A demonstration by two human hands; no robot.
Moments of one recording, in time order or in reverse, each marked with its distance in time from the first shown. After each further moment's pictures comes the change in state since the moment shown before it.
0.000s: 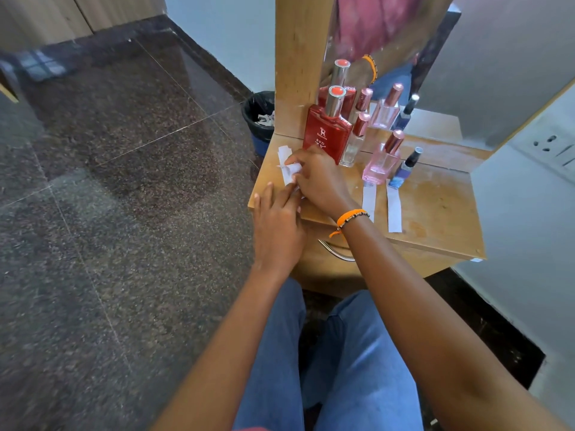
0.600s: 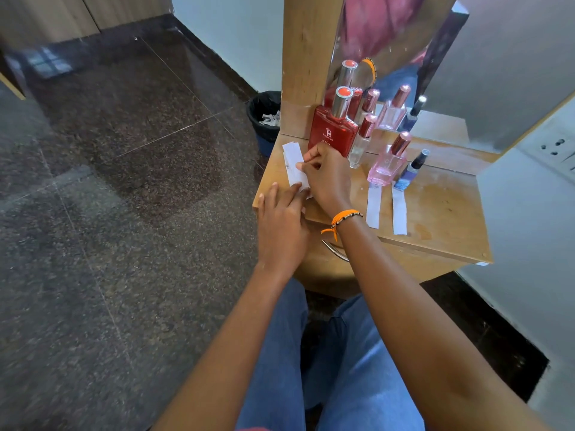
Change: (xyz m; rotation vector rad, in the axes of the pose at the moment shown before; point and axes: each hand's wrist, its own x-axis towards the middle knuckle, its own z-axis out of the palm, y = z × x) left_hand 0.003 -0.002 0.002 -0.009 -0.006 -0.013; right_hand 0.004 -0.007 0.007 0.313 0.228 0.251
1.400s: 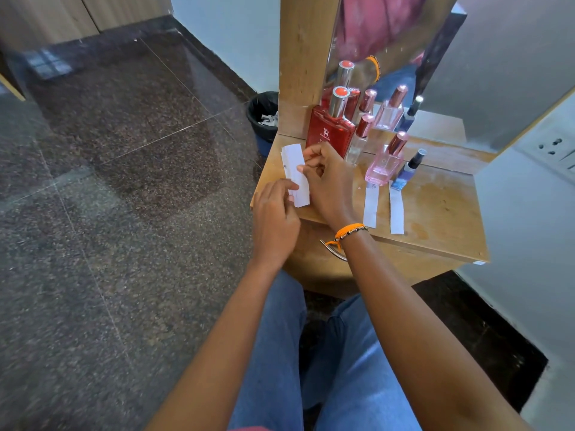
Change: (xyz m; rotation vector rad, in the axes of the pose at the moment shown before) left_hand 0.008 -0.002 -0.007 -0.397 0.136 -0.097; right_hand -0.017 0.006 -0.008 0.100 0.060 -0.170
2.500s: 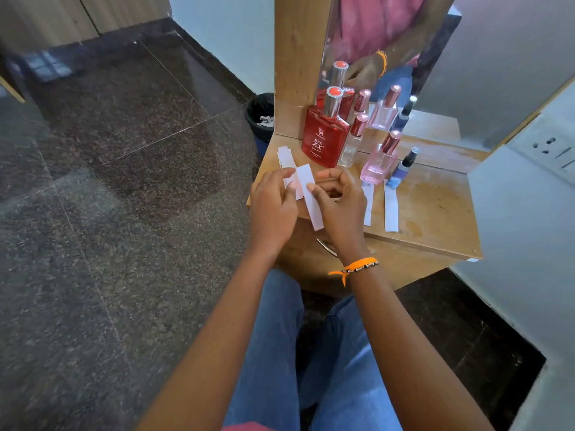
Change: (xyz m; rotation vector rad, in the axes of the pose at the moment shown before) left_hand 0.009 0.018 -0.006 -0.040 -0.022 -0.066; right_hand -0.044 -0.002 -0.025 0.209 0.079 0.133
